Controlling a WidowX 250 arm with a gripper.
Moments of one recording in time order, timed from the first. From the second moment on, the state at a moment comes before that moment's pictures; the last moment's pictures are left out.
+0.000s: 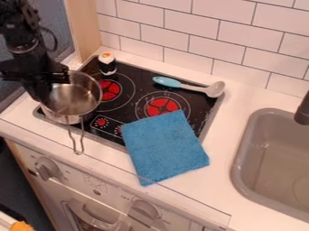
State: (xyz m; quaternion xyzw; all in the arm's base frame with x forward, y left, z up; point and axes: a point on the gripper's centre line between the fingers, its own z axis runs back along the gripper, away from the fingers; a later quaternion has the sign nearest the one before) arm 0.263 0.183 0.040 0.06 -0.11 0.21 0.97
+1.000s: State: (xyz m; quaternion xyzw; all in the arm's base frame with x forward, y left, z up) arm 0.286 0.183 0.030 0.05 -0.11 0.19 0.97
